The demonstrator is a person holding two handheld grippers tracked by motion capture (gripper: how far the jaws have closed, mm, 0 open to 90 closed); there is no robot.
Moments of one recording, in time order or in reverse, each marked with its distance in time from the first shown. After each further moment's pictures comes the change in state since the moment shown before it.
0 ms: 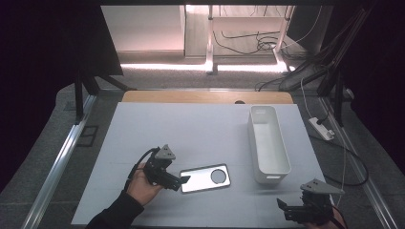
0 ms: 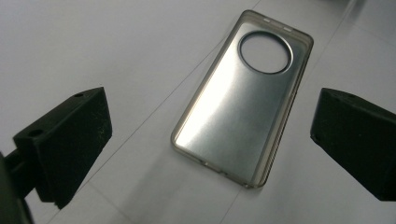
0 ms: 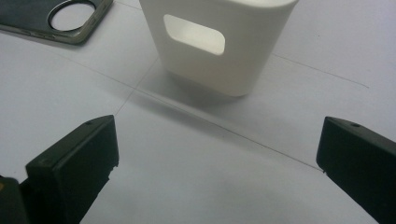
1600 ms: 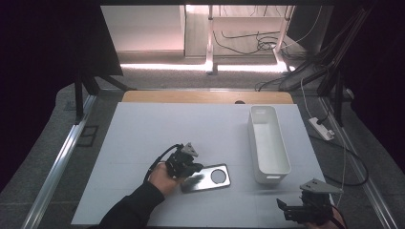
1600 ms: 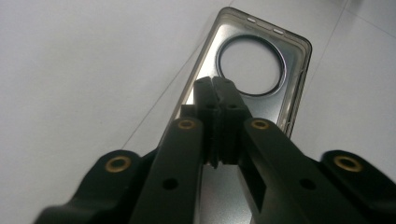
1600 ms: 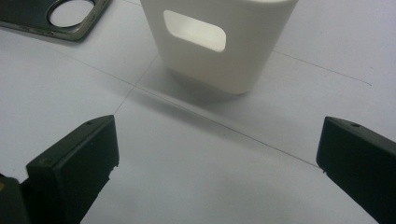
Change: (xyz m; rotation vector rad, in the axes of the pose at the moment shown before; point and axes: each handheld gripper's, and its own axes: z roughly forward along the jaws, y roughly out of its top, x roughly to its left) left arm -0.007 0.031 0.054 0.125 -0.082 0.050; right arm 0.000 0.000 0.002 0.012 0.002 -0.001
